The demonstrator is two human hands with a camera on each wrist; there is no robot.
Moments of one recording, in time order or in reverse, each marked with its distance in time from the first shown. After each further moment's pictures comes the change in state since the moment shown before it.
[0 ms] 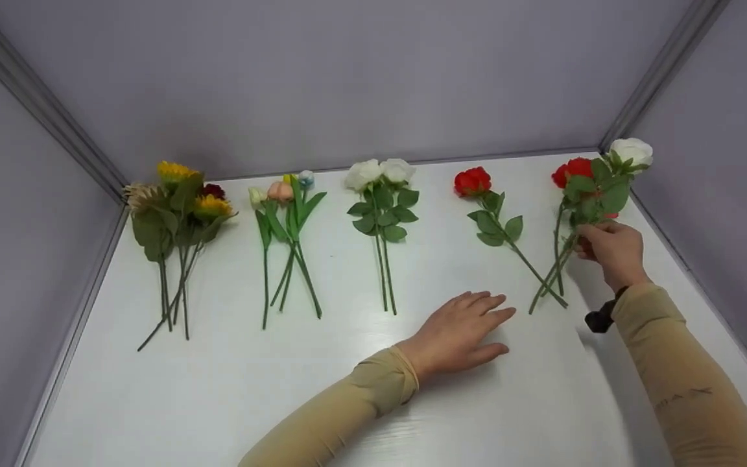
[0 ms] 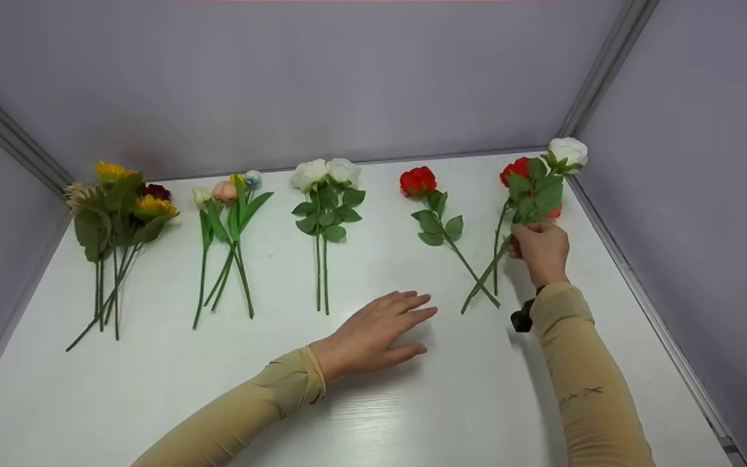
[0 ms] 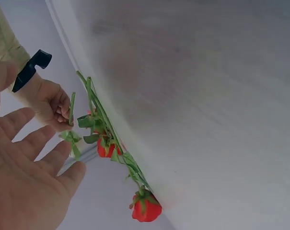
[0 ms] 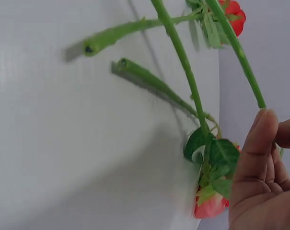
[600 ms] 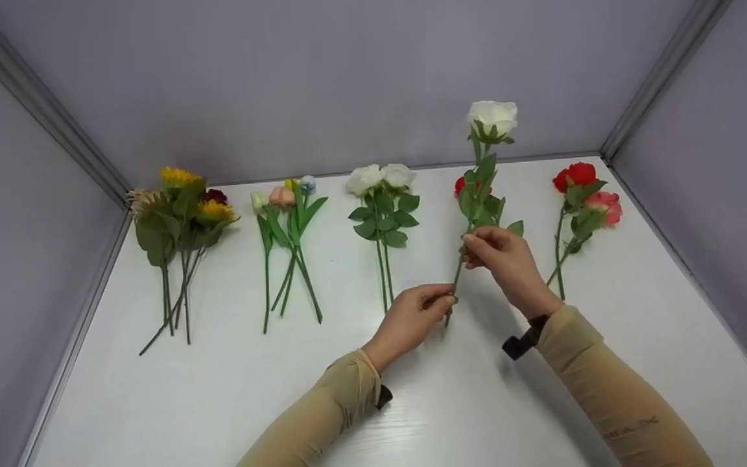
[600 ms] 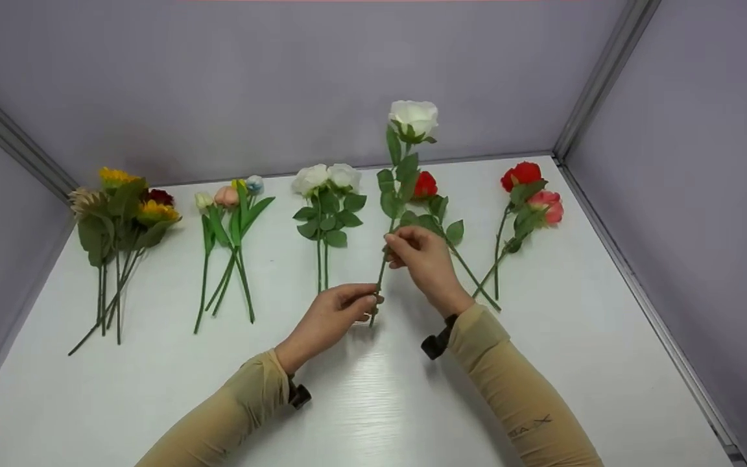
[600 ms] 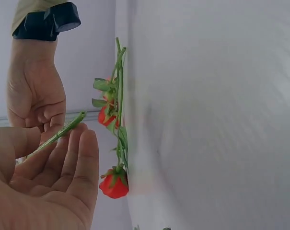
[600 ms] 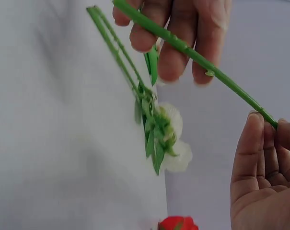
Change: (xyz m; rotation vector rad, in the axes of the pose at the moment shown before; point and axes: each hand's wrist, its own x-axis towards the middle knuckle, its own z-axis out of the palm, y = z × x) left_hand -0.032 -0.041 -0.017 -1.060 0.289 -0.491; right_hand -0.070 -0.007 0.152 0.010 -0.404 -0.311
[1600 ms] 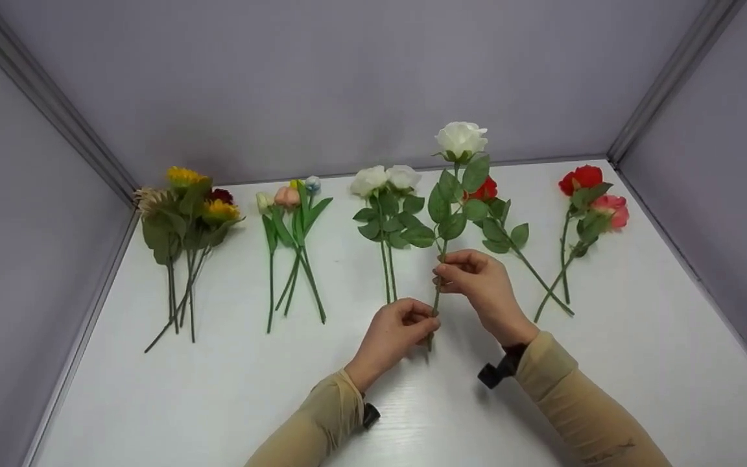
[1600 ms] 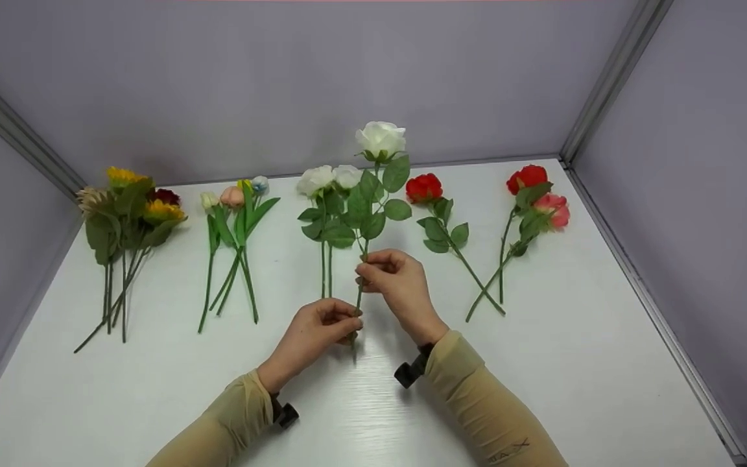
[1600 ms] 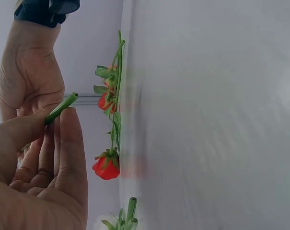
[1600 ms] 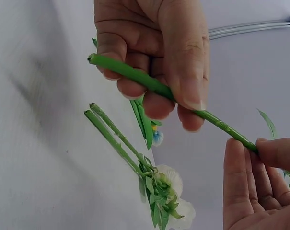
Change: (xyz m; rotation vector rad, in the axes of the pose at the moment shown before) left_hand -0.027 -0.020 -0.014 -0.134 0.072 -0.061; right_hand -0.025 0.006 0.051 0.186 0.019 0.081
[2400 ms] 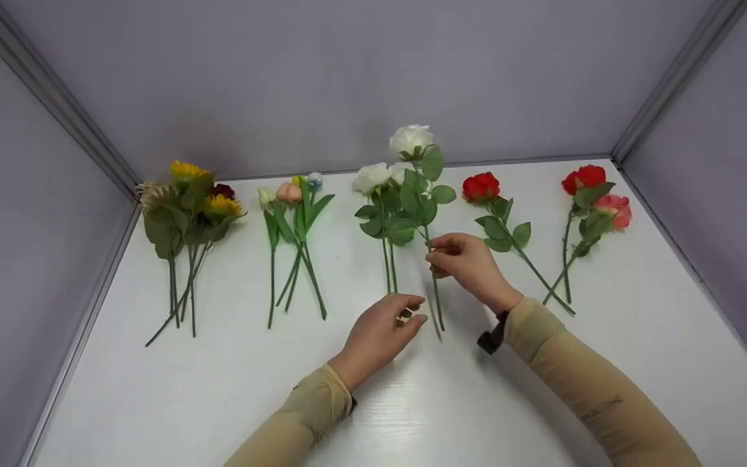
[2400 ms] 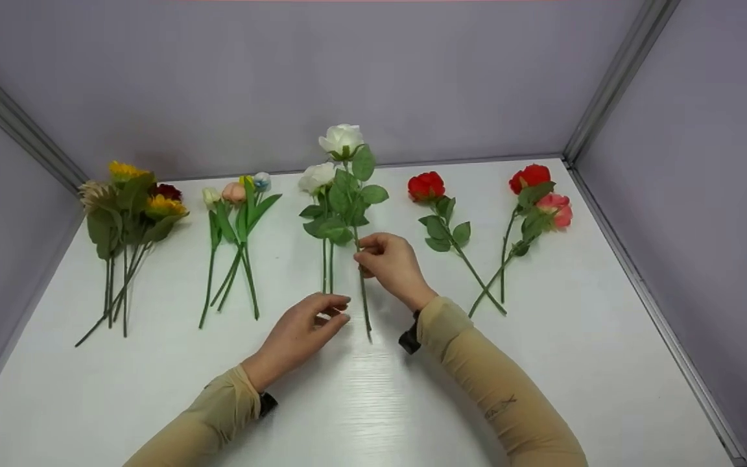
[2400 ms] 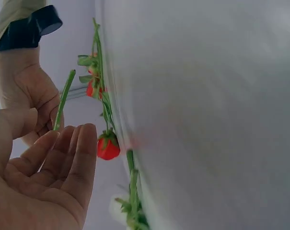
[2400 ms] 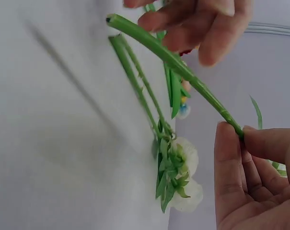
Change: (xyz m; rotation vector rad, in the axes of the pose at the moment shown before) left_hand -0.007 0.002 -0.020 0.564 -0.010 0.178; right_hand 0.046 0.000 0.003 -0.368 -0.102 0.043
